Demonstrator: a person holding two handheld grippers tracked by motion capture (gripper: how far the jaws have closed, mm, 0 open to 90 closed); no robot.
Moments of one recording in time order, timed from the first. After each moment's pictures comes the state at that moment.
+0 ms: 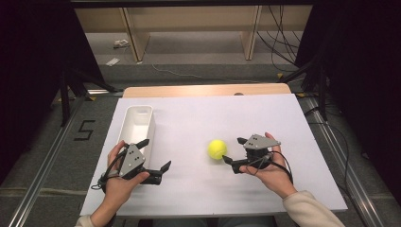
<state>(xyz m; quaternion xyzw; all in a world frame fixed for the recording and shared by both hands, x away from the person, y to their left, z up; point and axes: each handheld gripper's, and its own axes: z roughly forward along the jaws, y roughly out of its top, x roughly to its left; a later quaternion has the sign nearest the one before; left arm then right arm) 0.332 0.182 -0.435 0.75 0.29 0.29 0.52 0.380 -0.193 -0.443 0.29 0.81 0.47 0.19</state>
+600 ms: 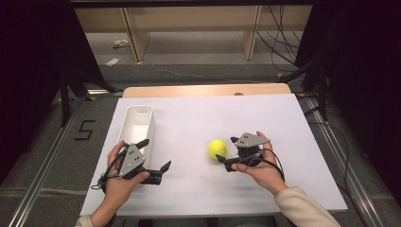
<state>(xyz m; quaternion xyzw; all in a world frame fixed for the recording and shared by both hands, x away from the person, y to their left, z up) 0.332 0.182 -0.434 0.75 0.29 0.29 0.52 0.390 -0.174 -0.450 0.29 0.82 0.47 0.19</state>
